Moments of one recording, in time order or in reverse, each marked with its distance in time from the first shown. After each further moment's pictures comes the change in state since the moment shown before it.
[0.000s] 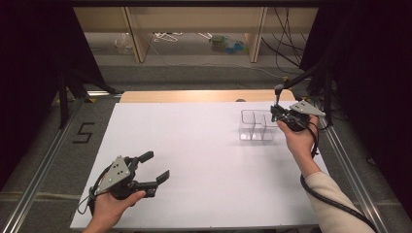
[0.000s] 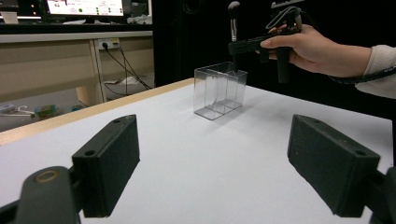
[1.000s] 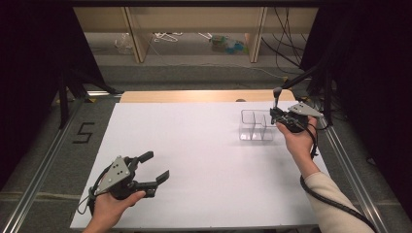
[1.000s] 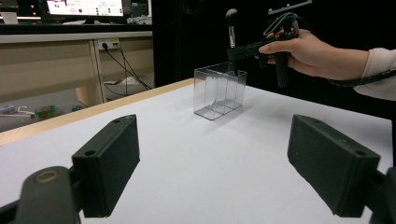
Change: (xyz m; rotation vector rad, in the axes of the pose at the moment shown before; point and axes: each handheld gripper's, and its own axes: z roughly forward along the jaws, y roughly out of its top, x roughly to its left) left arm 0.000 0.000 -0.001 0.001 -0.001 0.002; right arm -0.002 -0.008 0.003 0.034 0.000 -0.006
